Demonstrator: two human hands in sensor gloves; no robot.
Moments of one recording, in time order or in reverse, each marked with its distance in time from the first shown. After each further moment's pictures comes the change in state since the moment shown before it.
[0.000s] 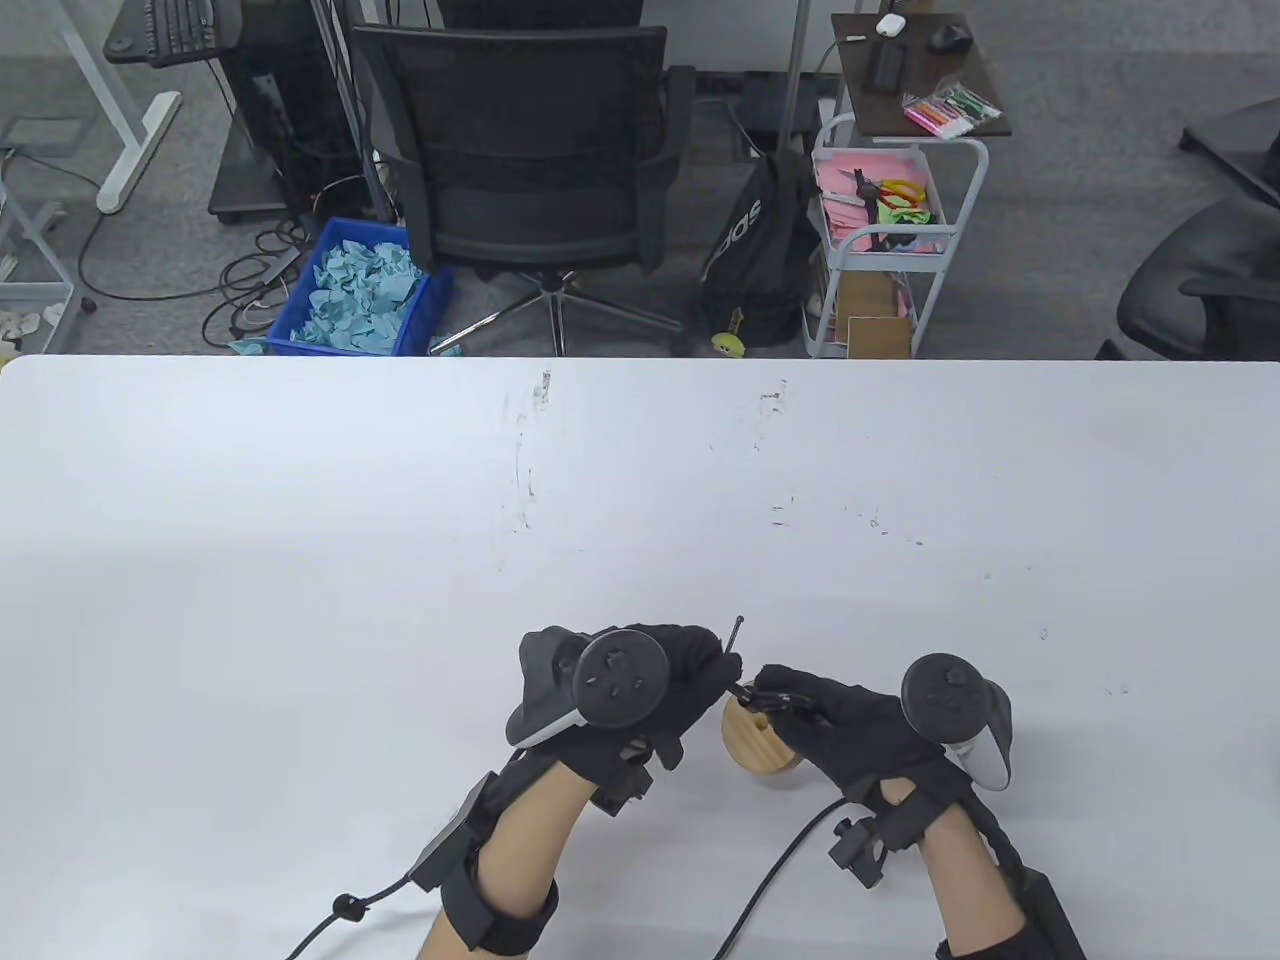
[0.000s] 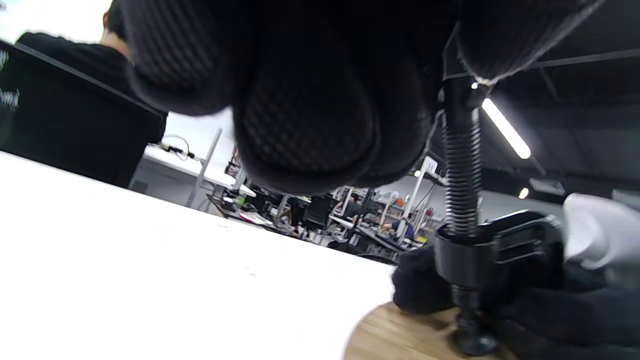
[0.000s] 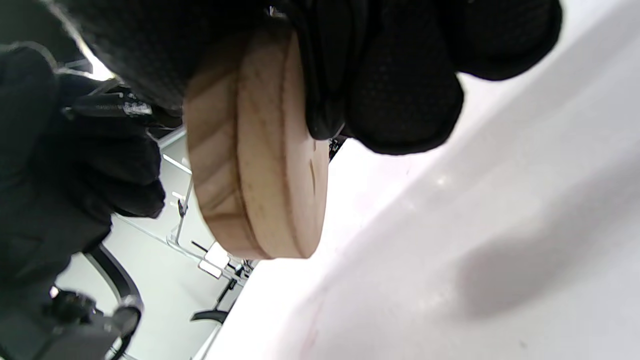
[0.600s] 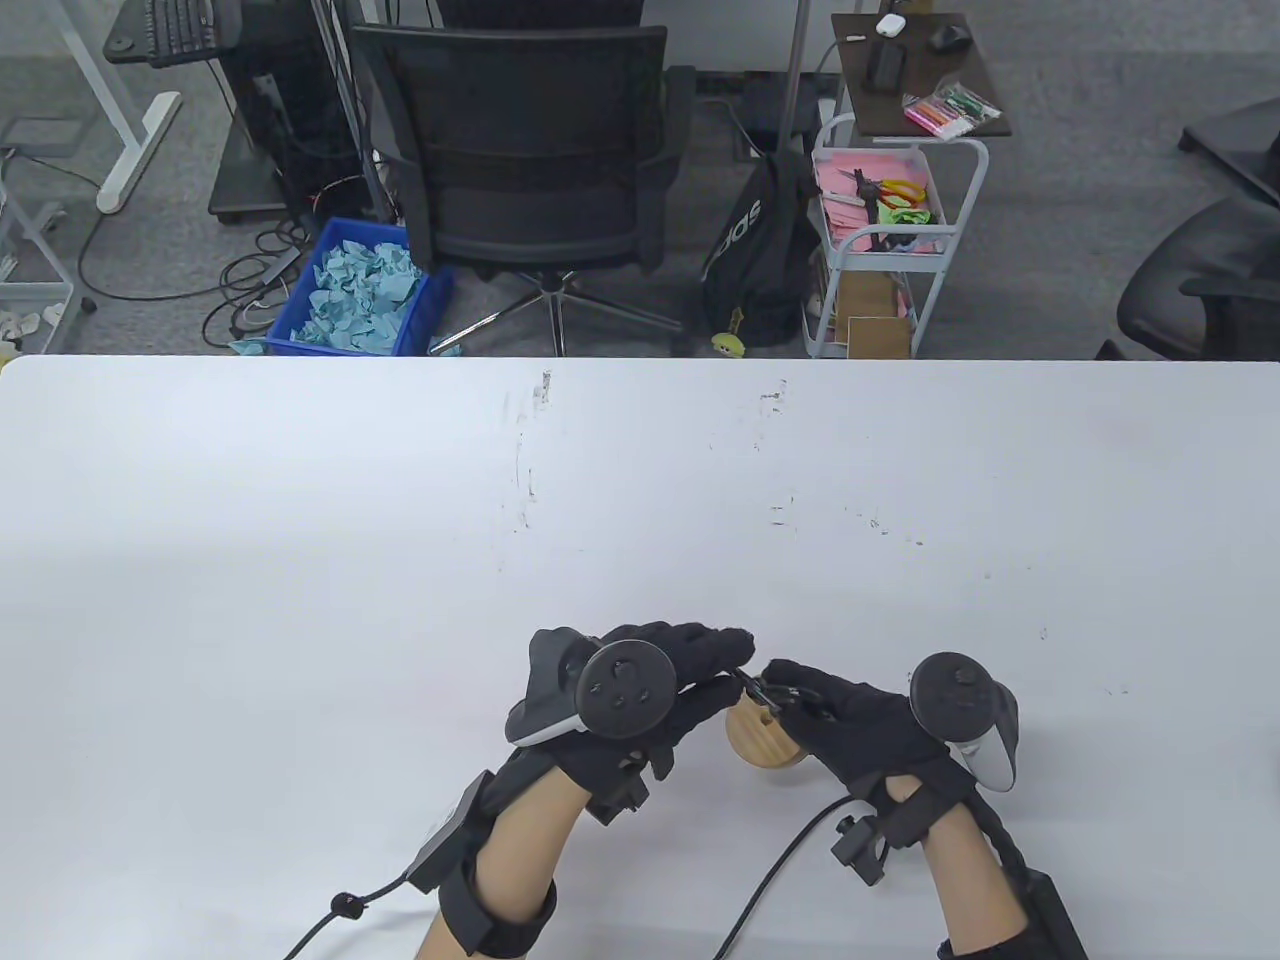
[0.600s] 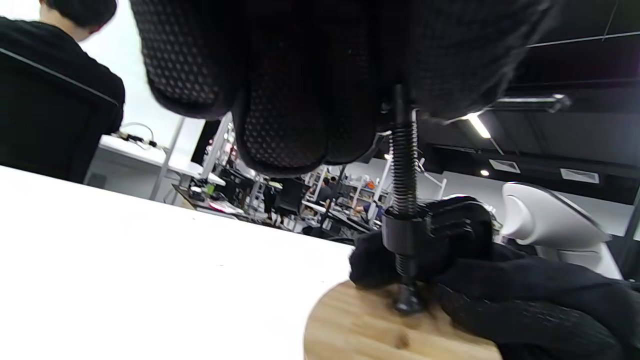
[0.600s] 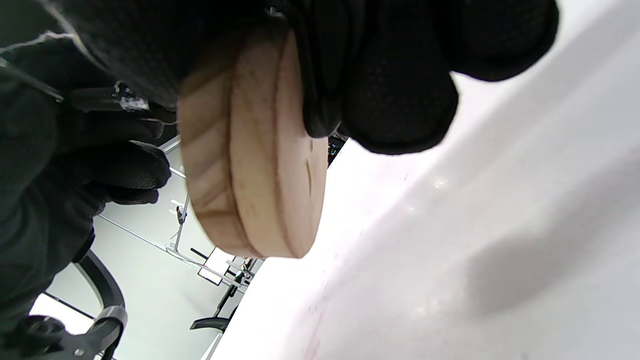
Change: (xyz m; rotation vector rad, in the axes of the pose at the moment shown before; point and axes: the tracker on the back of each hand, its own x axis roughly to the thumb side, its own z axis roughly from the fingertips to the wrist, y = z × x) left_hand 0.018 0.001 0.002 -0.029 -0.078 -0.125; right_hand 0.001 0.003 0.000 0.009 0.005 0.022
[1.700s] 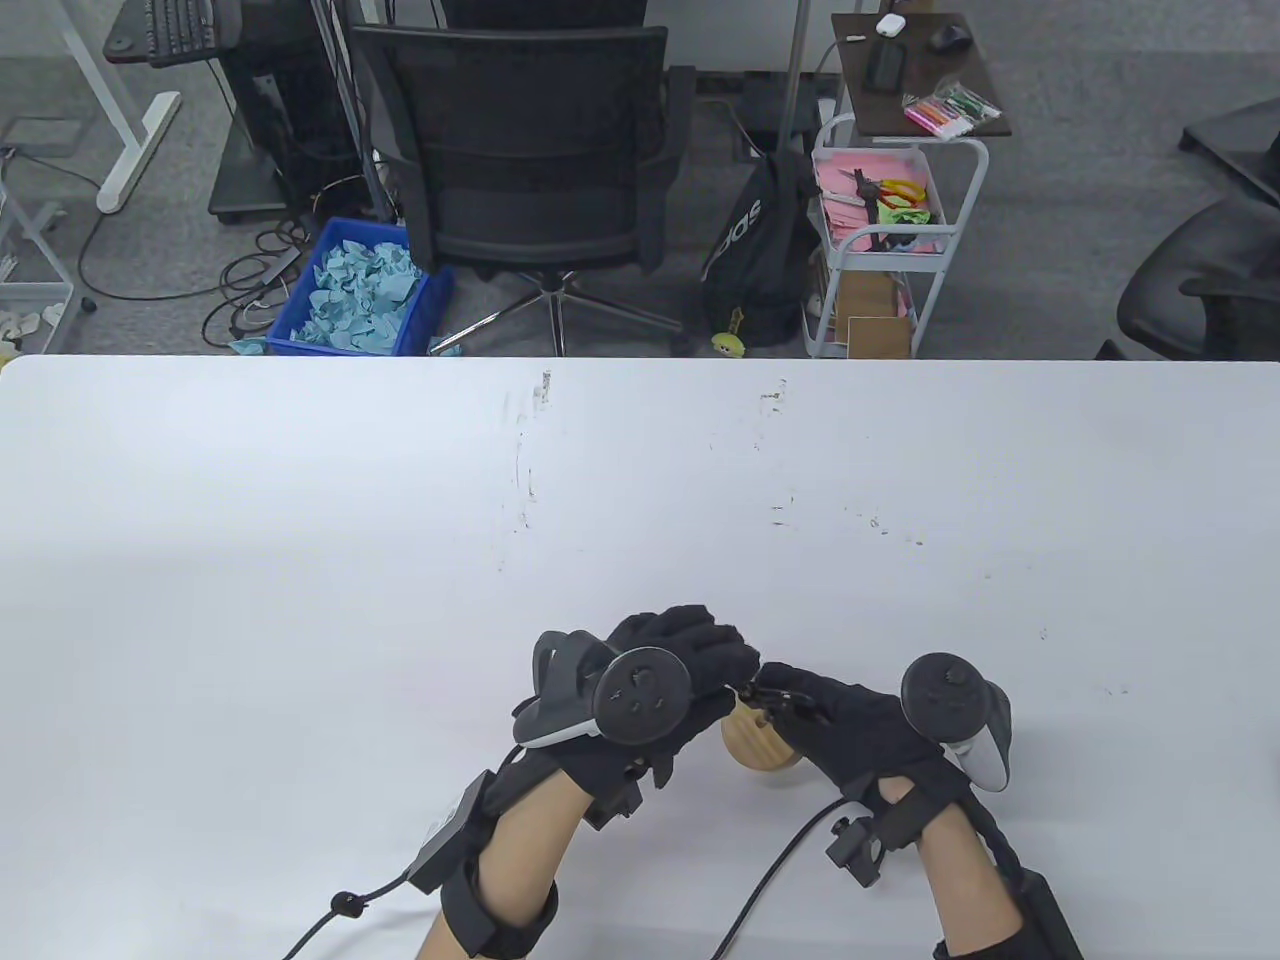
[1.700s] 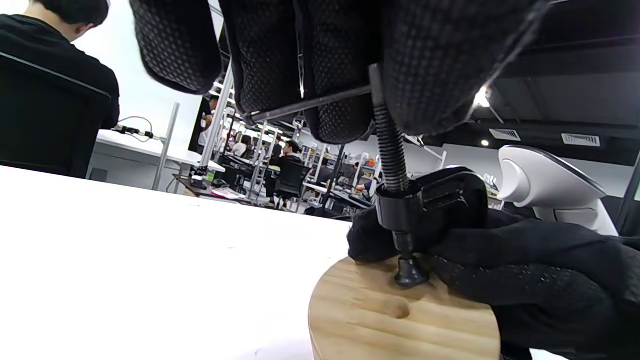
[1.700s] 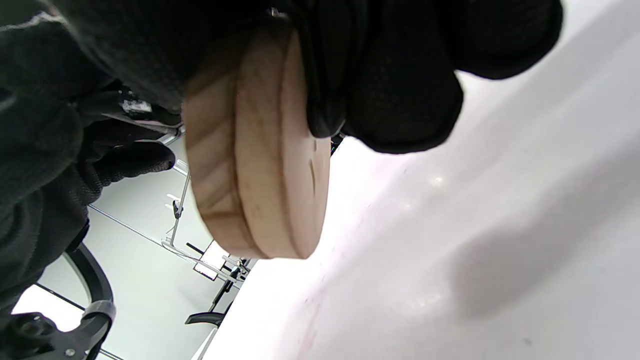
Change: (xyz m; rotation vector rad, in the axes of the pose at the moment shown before) left_hand 0.006 -0.003 -0.001 -0.075 -0.020 -0.048; right_hand -0.001 0.003 -0.002 0.003 0.008 0.016
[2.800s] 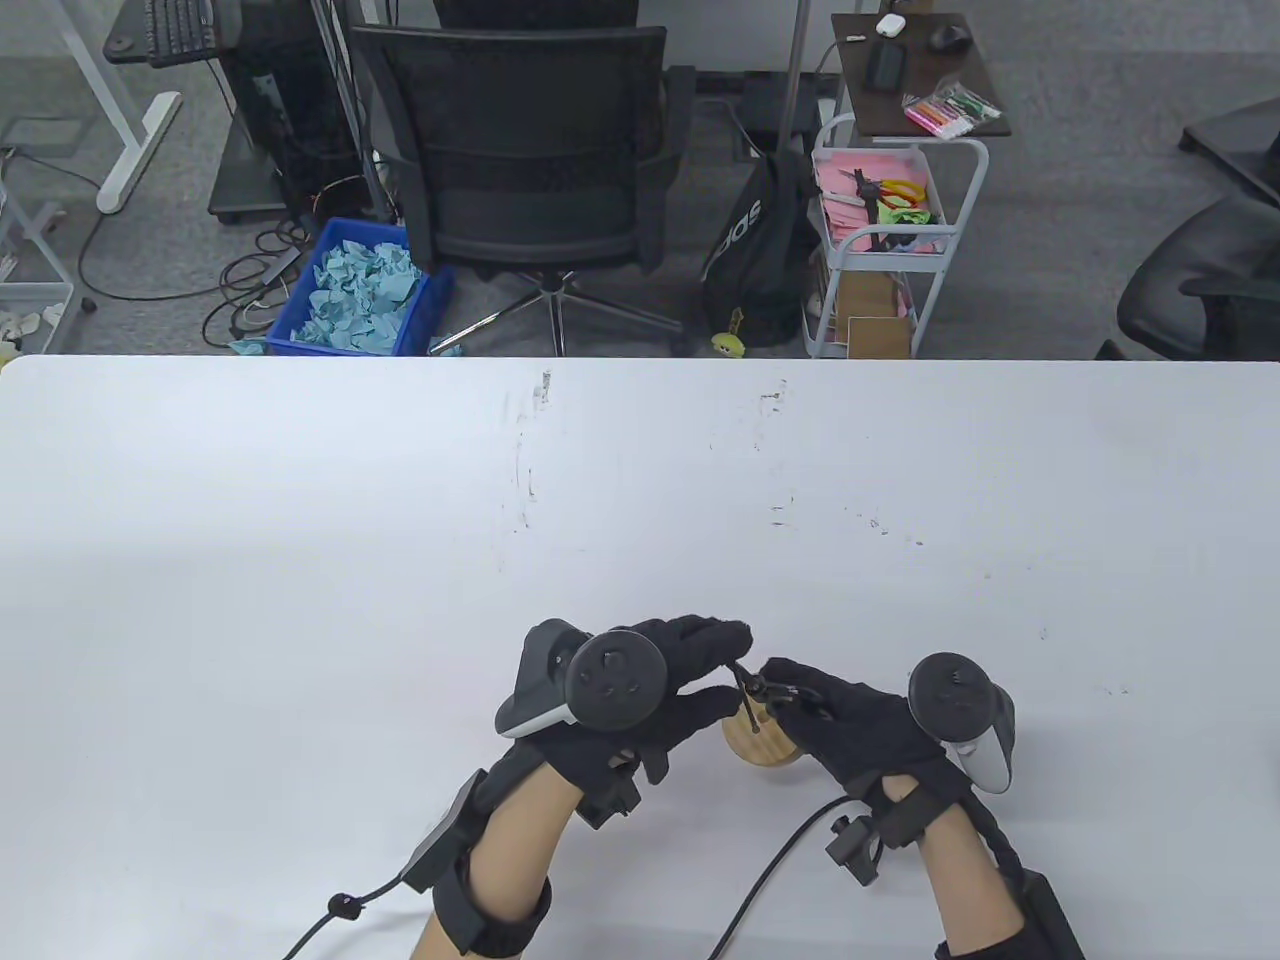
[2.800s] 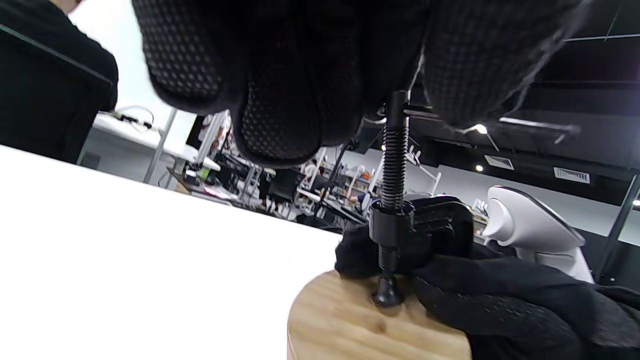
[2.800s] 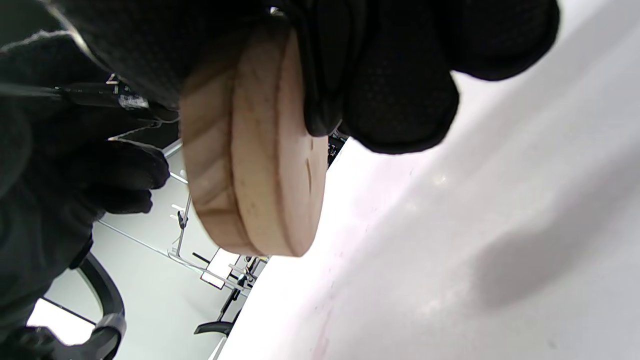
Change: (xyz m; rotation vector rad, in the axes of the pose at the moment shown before) left_hand -0.010 0.004 0.002 0.036 0.001 0.093; right_hand -0.001 0.001 0.000 -0.006 0.000 -0.039
